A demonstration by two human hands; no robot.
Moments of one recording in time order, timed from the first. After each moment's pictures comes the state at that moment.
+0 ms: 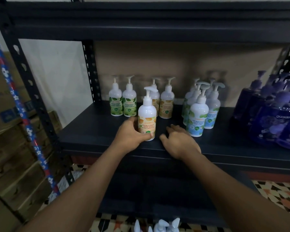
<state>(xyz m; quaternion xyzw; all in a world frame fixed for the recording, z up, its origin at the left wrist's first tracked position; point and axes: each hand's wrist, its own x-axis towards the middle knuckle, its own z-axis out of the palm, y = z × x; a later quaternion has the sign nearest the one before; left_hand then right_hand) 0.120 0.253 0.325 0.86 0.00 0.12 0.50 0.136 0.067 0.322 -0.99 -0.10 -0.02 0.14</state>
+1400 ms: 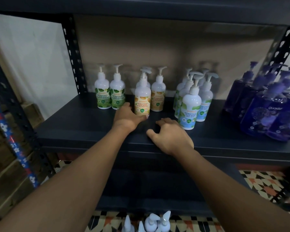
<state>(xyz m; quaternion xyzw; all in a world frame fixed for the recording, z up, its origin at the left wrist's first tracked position) 0.182 0.227 0.326 0.89 0.08 0.13 0.44 0.129 0.066 0.321 -0.98 -0.09 -0.06 0.17</state>
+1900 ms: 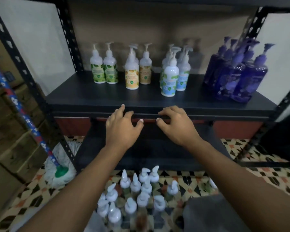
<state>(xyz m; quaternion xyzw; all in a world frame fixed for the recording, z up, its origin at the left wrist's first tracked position) -0.005 0.186 0.280 0.96 0.03 0.16 0.24 0.012 -0.010 0.292 -0.94 -0.14 -0.15 0.28</state>
